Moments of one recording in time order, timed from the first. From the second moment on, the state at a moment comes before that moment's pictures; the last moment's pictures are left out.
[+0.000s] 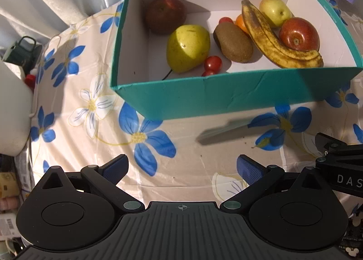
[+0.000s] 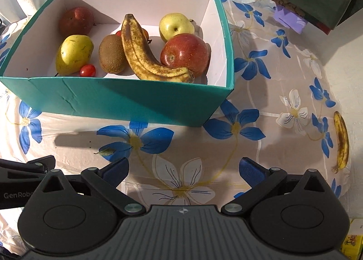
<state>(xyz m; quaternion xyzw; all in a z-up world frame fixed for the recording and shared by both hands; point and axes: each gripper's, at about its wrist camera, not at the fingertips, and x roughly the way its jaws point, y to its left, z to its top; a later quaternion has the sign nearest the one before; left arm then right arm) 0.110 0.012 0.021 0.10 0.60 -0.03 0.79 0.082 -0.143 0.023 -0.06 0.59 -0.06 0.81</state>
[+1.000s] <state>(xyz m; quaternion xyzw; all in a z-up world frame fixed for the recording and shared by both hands) 0.170 0.002 0.021 0.08 0.65 -0.04 0.76 0.159 -0.157 0.009 -0.06 0.64 -0.03 0.76</state>
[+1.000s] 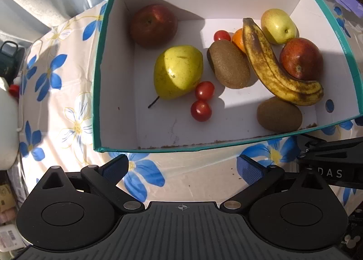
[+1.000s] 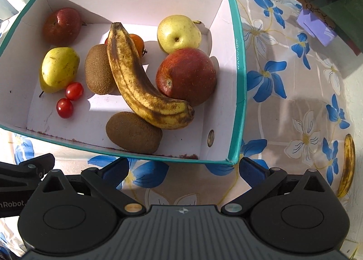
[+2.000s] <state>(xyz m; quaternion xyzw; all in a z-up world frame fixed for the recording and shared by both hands) 0.176 0.003 0.013 0.05 0.66 -0.05 0.75 0.170 -0.162 -0.008 -0.04 0.67 -0.02 0.74</state>
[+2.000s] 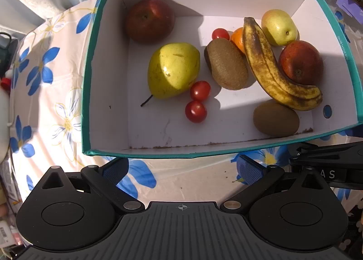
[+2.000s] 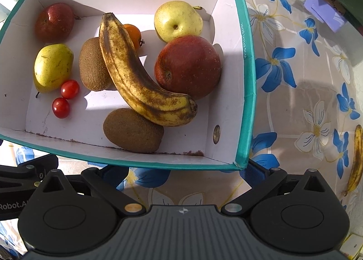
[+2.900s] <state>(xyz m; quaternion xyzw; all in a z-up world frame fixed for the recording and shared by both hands) 0.178 0.002 0.008 0.05 0.67 -0.05 0.74 0.171 -0.164 -0.009 -0.03 0.67 -0.03 0.74</state>
